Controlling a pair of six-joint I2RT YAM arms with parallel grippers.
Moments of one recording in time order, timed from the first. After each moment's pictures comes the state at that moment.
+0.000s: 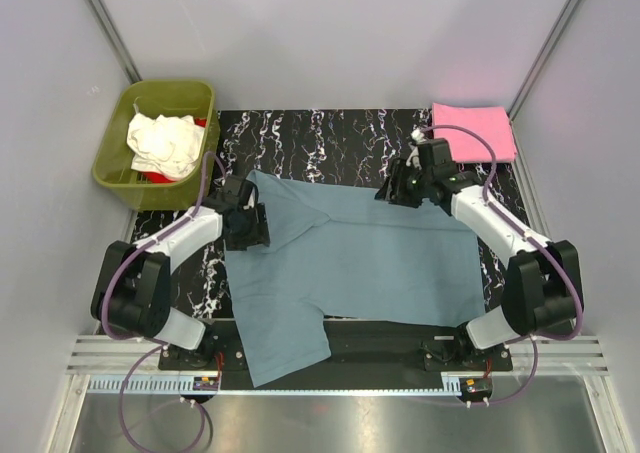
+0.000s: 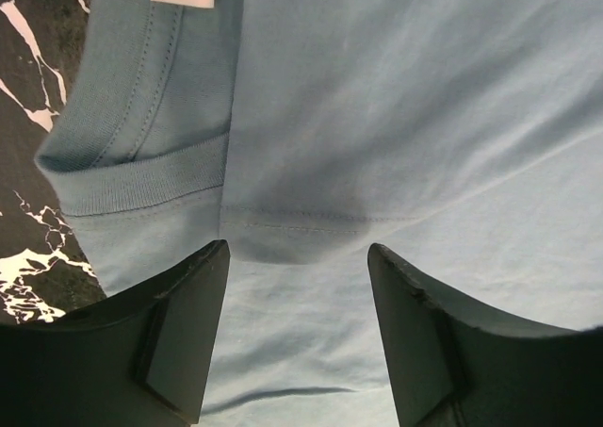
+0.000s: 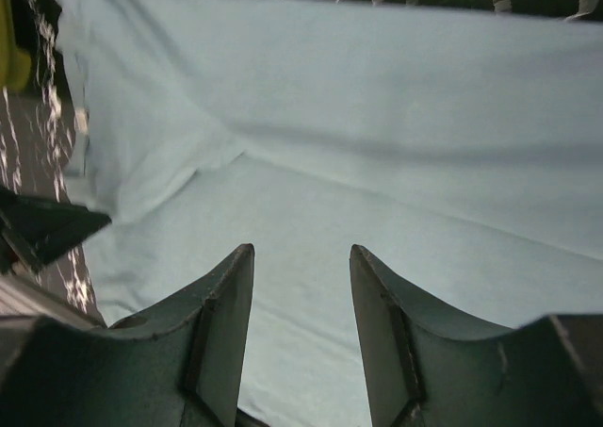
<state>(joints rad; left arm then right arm) -0.31 1.46 0.86 -0.57 0.02 -0.48 0.28 1.50 1.10 -0.39 -0.28 0.50</state>
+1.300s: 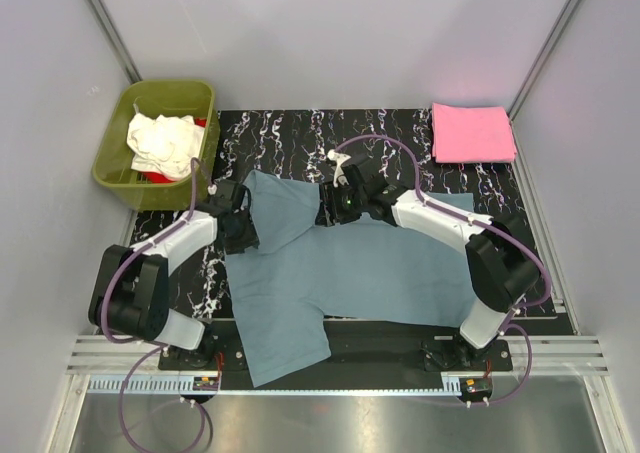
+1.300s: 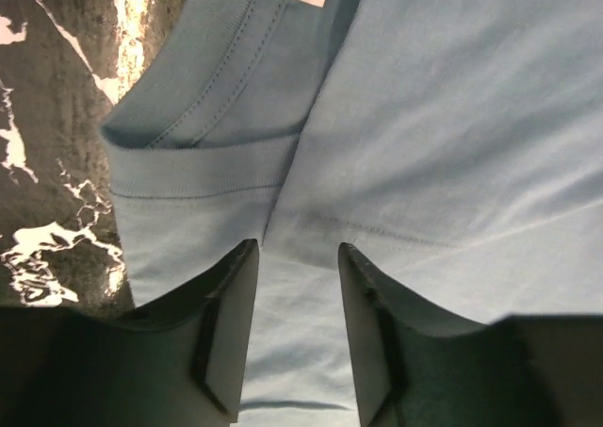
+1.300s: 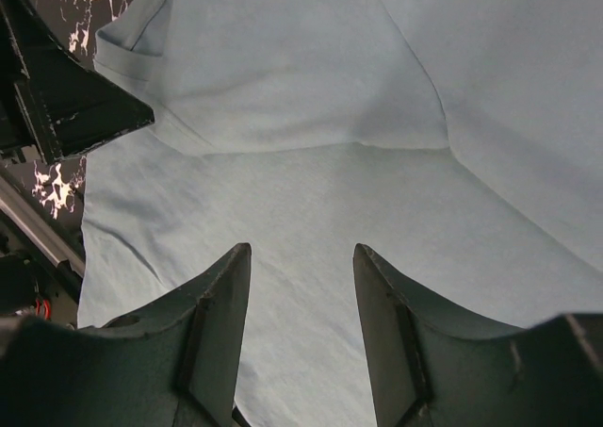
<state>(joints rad) -0.27 1.44 0.81 -0.55 -0.02 -0.60 0.69 1.72 1.21 -0.26 -0.25 0.39</state>
